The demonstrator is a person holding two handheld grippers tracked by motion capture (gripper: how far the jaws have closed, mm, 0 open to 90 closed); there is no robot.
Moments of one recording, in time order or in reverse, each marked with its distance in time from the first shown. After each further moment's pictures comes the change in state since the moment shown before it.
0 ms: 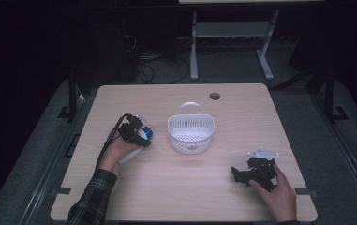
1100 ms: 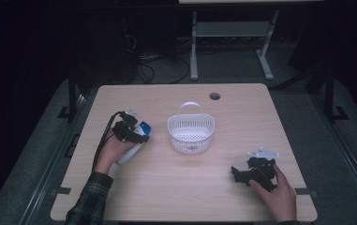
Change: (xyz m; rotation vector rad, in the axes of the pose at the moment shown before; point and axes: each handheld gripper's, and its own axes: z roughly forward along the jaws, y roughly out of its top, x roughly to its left) left arm 0.004 -0.008 -0.033 -0.160 -0.076 -0.048; right arm 0.000 0.000 0.000 0.000 0.000 0.000
